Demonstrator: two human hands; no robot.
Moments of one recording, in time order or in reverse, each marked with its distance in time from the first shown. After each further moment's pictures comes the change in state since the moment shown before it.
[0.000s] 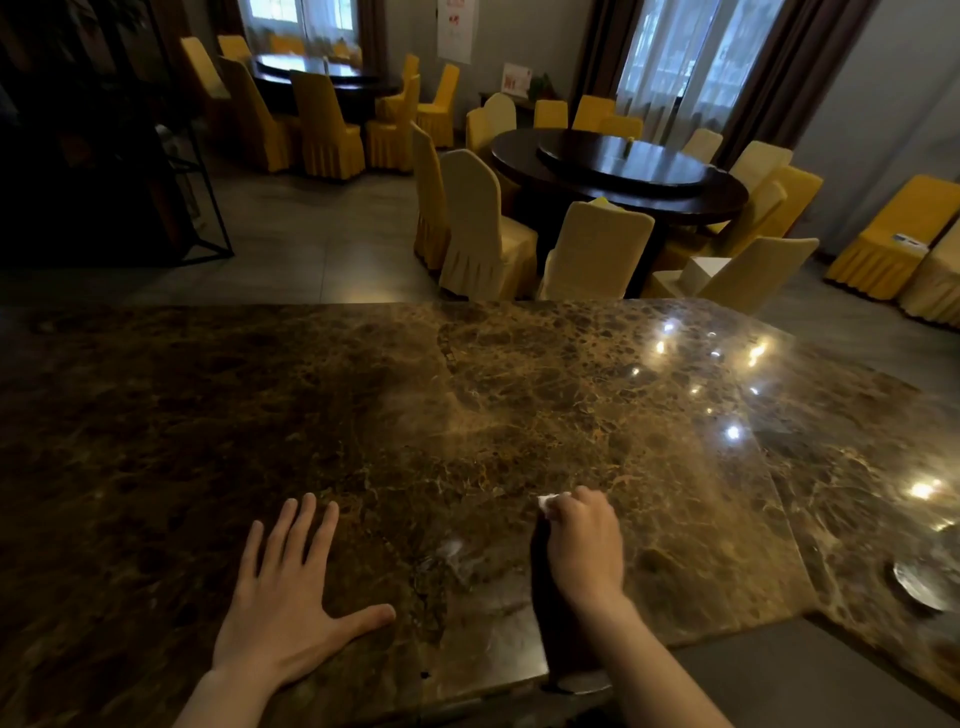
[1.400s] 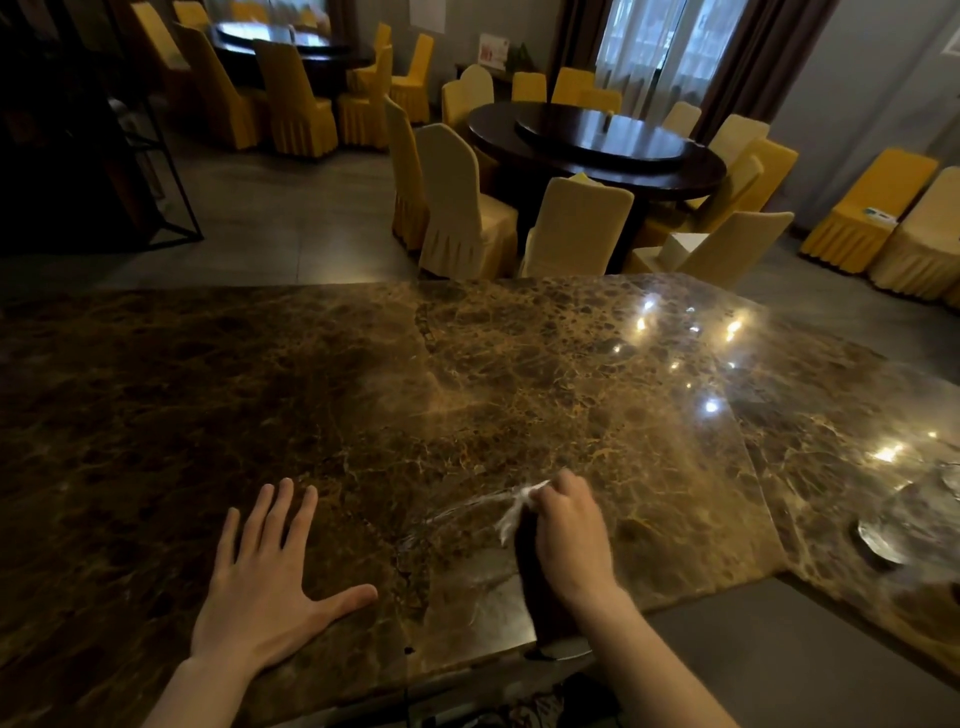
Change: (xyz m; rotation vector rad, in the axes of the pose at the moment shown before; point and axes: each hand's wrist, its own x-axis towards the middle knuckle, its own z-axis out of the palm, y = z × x) left_hand 0.001 -0.003 0.006 0.030 0.041 0.005; right_hand -0.020 0.009 -0.006 0.007 -0.044 -0.113
